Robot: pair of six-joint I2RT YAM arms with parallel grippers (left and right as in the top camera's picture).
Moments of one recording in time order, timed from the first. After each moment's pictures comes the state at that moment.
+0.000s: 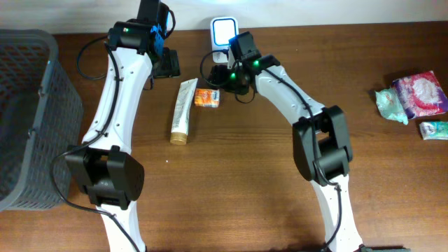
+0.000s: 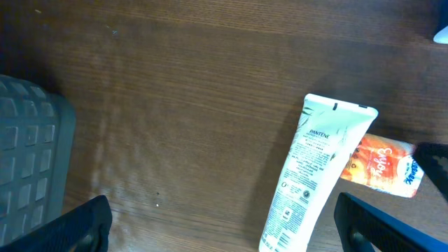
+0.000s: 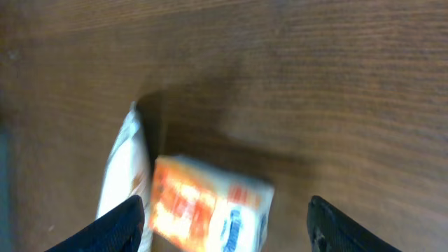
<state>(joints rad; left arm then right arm) -0.20 2.13 2.20 -1.30 -0.29 -0.29 0.40 2.41 1.99 -0.59 -0.35 0.52</state>
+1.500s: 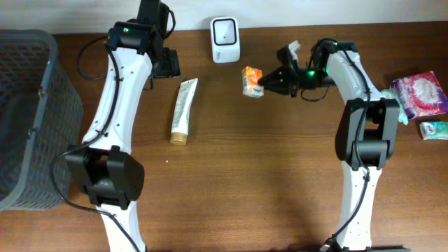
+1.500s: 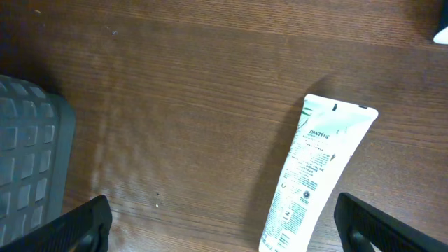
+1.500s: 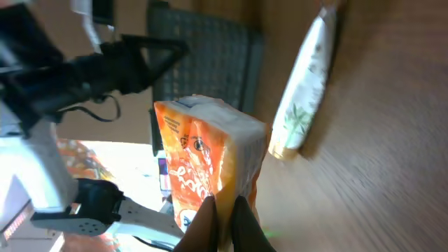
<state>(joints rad) -0.20 2.13 2.20 -1.29 -0.29 -0.29 -0.02 2.44 2.05 -1.35 -1.47 -0.32</state>
